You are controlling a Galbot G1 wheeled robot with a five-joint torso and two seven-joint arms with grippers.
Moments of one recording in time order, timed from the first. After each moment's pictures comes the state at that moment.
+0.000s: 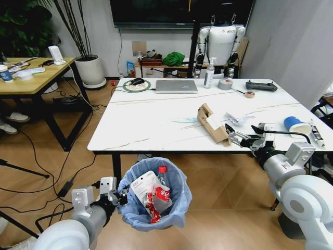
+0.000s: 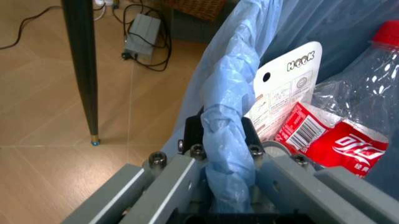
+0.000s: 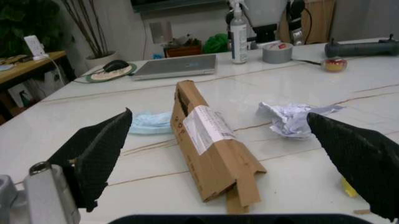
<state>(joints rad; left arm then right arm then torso) 1.59 -1.00 -0.44 -2.50 -1.11 0.74 -0.68 -1.24 1.00 0.60 2.32 0.84 -0.57 0.32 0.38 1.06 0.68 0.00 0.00</state>
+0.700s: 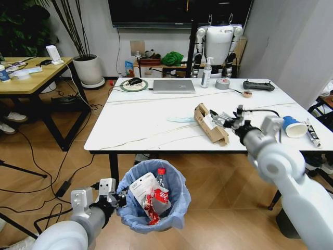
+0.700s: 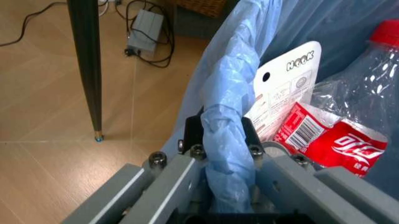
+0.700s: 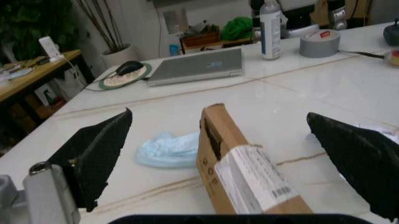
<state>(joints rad) 1.60 -0.98 -0.46 -2.50 -1.12 0.74 -0.68 -0.81 0.94 0.30 2.06 1.07 -0.58 0.46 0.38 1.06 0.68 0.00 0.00</state>
